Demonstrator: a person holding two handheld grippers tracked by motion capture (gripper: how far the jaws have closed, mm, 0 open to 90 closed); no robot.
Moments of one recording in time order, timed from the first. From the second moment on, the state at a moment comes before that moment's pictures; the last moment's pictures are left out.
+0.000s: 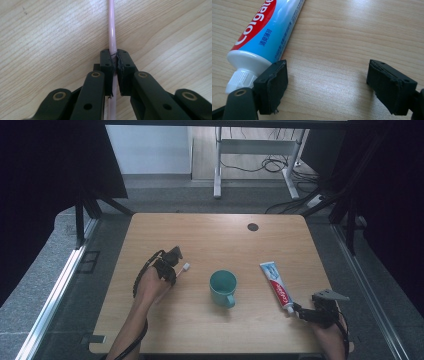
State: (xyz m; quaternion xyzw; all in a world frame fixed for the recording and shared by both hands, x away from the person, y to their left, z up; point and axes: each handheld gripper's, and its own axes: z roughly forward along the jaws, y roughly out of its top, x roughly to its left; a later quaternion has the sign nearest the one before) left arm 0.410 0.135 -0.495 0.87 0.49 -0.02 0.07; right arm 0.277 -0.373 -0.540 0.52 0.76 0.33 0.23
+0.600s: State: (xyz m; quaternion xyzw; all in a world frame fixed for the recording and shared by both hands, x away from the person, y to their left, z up) left arm 0.400 0.132 -0.468 0.88 0.46 0.00 0.14; right arm 0.277 -0.373 -0.540 0.52 0.76 0.33 0.23
